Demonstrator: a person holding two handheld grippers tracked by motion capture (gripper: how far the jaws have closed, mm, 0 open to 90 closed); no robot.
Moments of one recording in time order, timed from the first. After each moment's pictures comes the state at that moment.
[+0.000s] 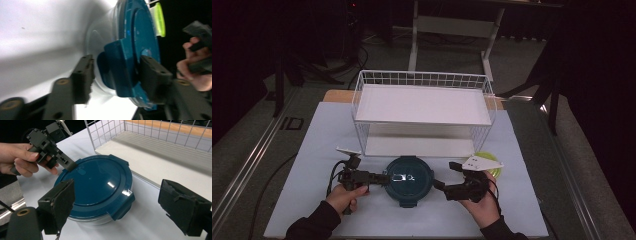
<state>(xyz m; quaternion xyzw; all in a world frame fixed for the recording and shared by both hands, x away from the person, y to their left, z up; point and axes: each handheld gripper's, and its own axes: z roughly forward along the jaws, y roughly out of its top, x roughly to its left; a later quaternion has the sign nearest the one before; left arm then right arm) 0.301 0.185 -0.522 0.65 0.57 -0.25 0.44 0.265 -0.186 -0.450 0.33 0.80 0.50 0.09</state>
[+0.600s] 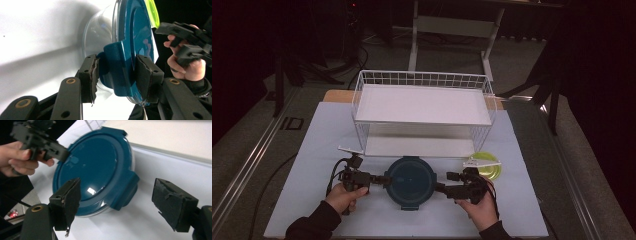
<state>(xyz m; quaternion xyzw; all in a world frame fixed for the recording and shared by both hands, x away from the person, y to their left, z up) 0.295 0.177 -0.508 0.69 0.52 -0.22 0.45 0.274 -0.191 -0.474 0.42 0.78 0.47 -0.02</state>
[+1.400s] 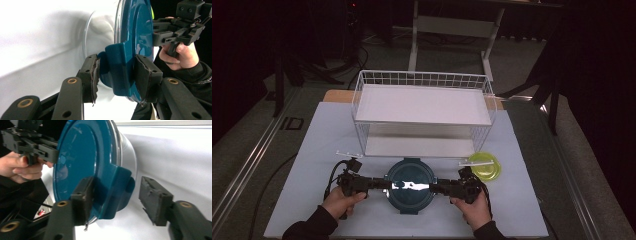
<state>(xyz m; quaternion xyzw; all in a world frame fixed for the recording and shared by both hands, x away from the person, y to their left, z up) 0.283 0.179 -0.507 0.72 0.48 -0.19 0.47 0.285 -0.185 -0.501 0.45 0.76 0.46 -0.12</state>
